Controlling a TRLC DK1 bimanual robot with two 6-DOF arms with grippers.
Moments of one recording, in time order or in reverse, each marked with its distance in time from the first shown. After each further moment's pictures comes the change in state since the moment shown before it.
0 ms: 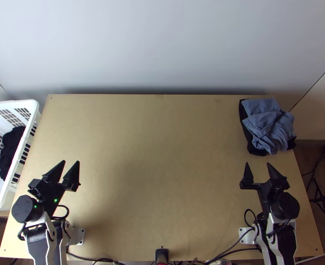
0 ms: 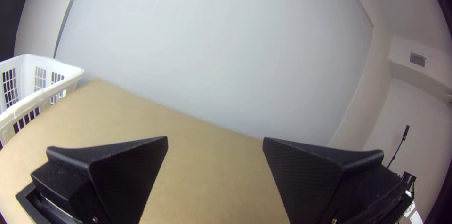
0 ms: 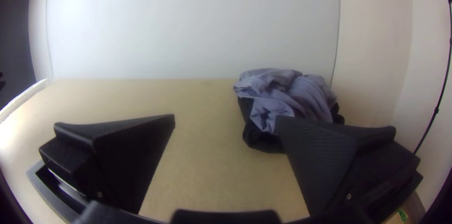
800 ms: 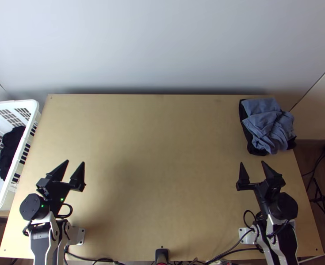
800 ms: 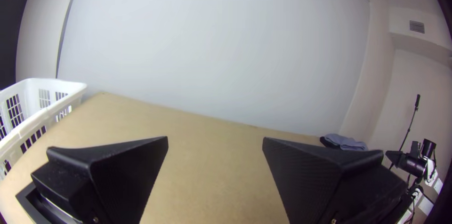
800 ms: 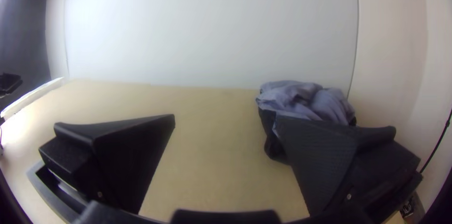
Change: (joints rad) left arm -0.120 0.016 -0.074 0.083 -0.144 0.146; right arm 0.104 0.019 0.002 0.063 -0.001 -0.004
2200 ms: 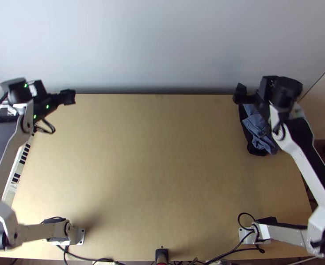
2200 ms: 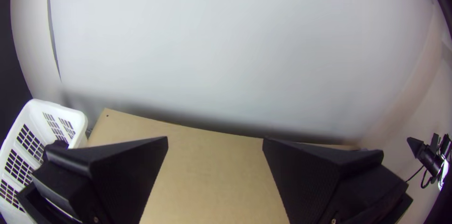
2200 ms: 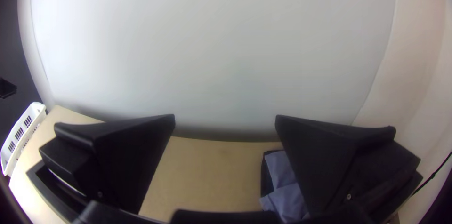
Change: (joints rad) left arm -0.093 1.405 1.343 -0.377 -0.202 0.081; right arm 0.046 1.376 1.272 -0.100 0.106 0.009
